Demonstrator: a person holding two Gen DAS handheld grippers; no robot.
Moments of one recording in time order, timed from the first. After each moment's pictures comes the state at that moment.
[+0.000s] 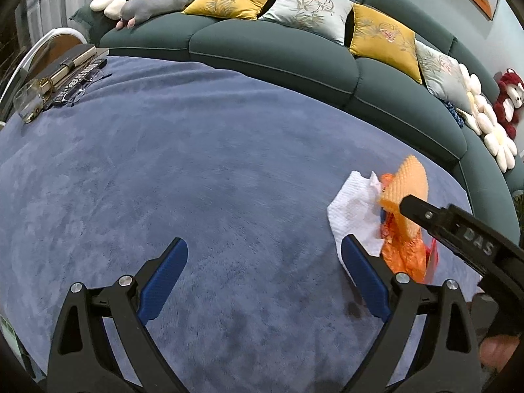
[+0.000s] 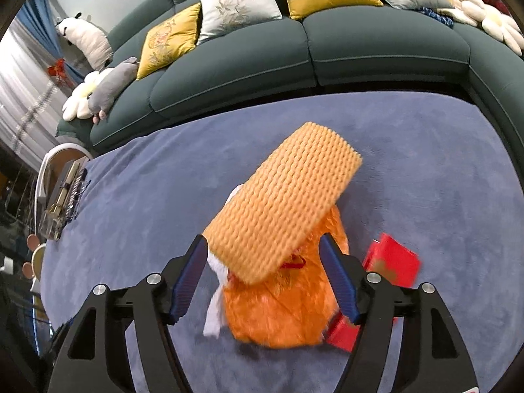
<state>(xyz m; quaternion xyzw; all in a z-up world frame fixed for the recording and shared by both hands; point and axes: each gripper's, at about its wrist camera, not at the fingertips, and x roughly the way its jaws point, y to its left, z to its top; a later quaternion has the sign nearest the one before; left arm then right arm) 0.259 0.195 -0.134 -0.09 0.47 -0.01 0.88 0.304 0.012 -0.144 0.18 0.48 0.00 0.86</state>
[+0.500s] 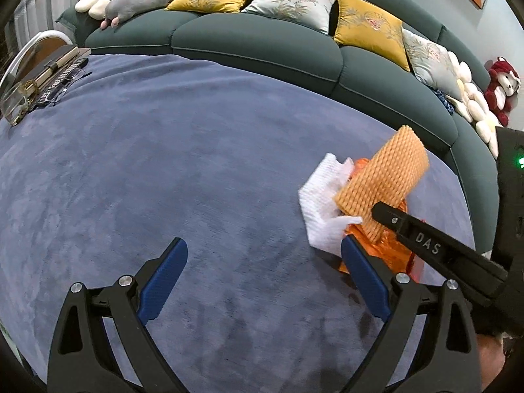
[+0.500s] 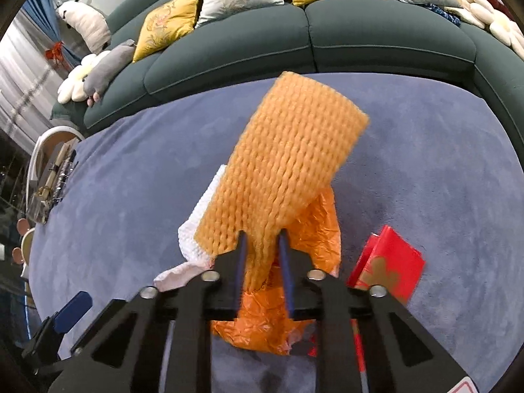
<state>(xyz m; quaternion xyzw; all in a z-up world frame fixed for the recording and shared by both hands) 0.252 0.164 -0.144 -0.08 0.48 -0.04 0.87 0.304 0.006 -0.169 0.16 0.50 0.01 0.85</state>
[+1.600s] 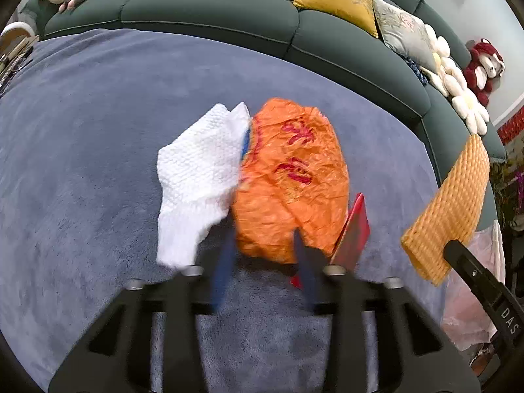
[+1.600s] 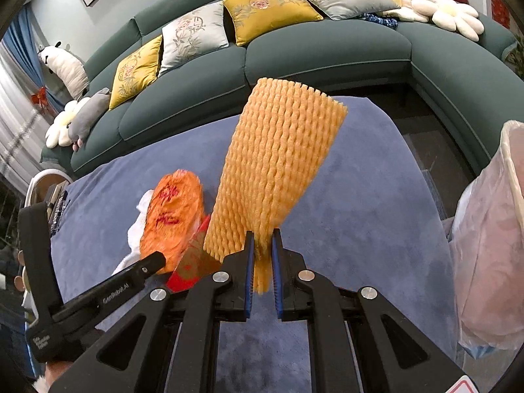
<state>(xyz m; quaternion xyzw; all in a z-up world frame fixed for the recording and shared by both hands) 0.267 0.060 -0.169 -0.09 0.53 -0.11 0.83 0.212 -0.120 -0.129 0.20 0.45 -0.05 0.87</state>
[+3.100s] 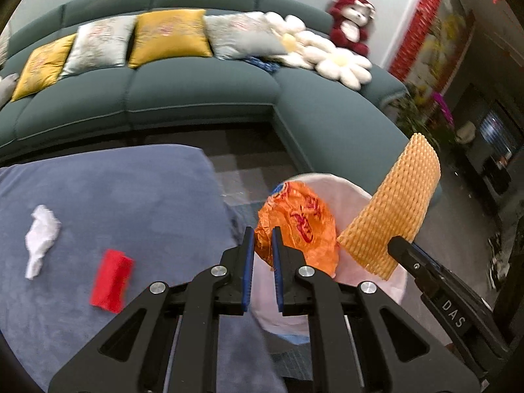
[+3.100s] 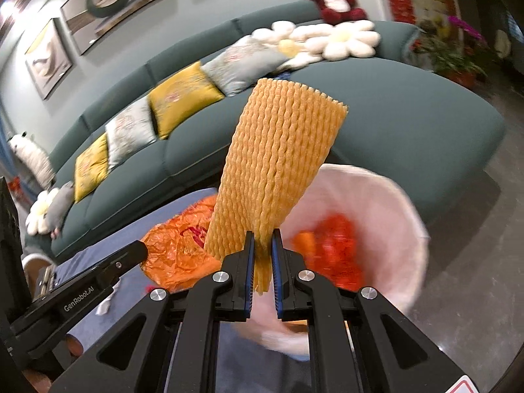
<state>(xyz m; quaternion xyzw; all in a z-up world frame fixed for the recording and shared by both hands) 0.128 -0.211 -0.024 0.01 0.43 -0.32 0.84 0.022 -0.337 -0.038 0.26 0.32 -0.20 0.89</state>
